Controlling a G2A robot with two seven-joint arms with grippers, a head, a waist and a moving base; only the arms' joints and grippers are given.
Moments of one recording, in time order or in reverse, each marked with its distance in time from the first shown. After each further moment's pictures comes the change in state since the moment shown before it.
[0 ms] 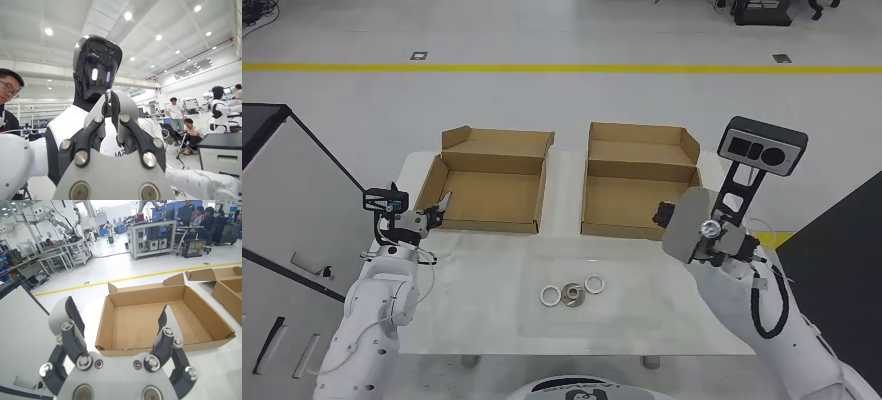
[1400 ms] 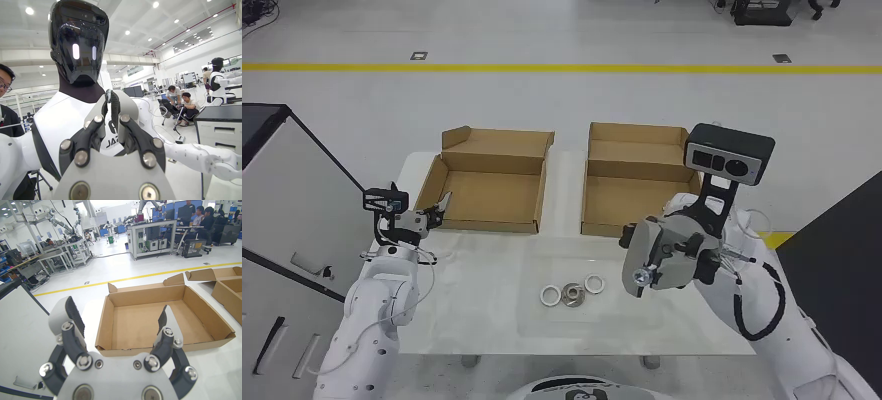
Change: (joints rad) left arm 0.000 0.000 0.000 0.000 0.000 0.000 0.000; right arm 0.052 -0.032 0.001 0.012 -0.097 0.128 0.129
